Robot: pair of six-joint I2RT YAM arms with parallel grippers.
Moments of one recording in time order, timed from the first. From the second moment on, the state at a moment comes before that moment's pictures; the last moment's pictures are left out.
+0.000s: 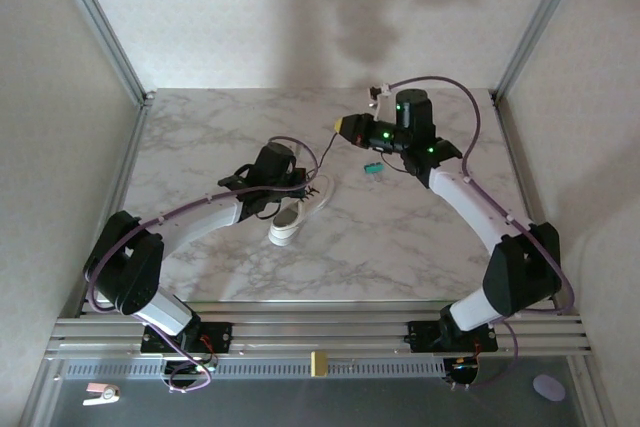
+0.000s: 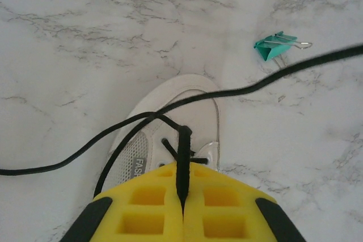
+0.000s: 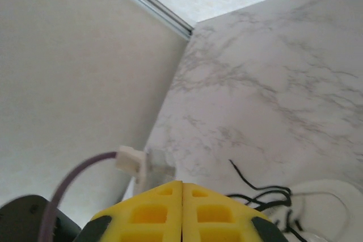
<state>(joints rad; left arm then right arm) -0.60 1.55 1.00 -0.16 -0.05 -0.51 0.44 1.49 1.24 -0.13 -0.57 0.67</state>
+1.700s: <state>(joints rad) -0.59 1.34 0.41 0.37 -0.04 -1.05 0.65 1.33 1.01 -0.19 -0.33 0.60</state>
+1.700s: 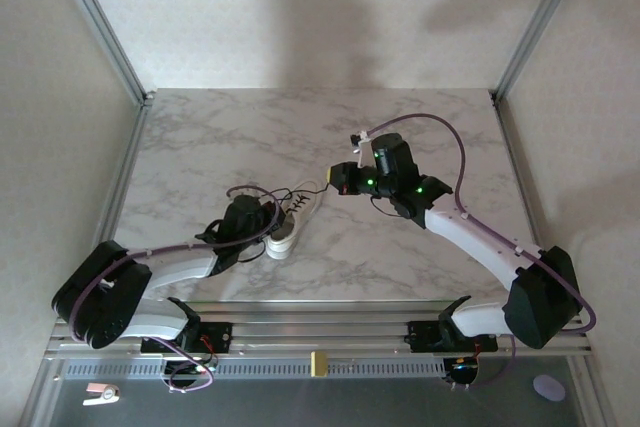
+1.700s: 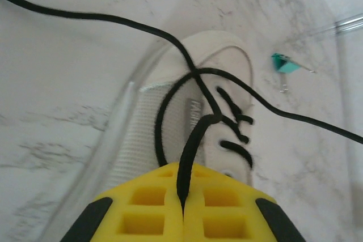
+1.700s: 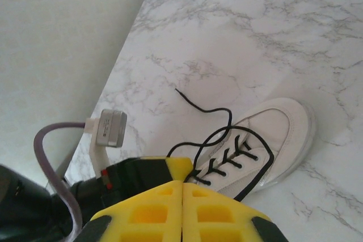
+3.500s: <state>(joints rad) -0.66 1.55 0.86 0.02 -0.07 -1.08 0.70 1.09 0.99 -0.44 -0.27 0.44</state>
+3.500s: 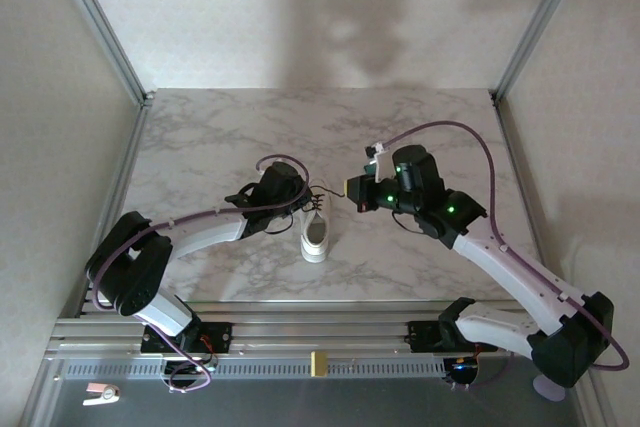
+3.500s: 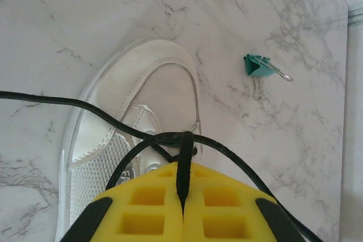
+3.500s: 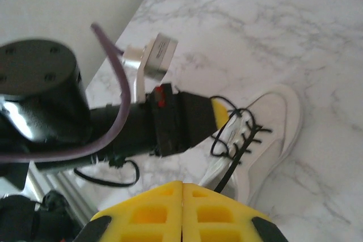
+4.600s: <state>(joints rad) -0.56 1.55 0.83 0.10 0.16 -1.01 1.10 1.54 0.87 0.02 -0.19 0.37</state>
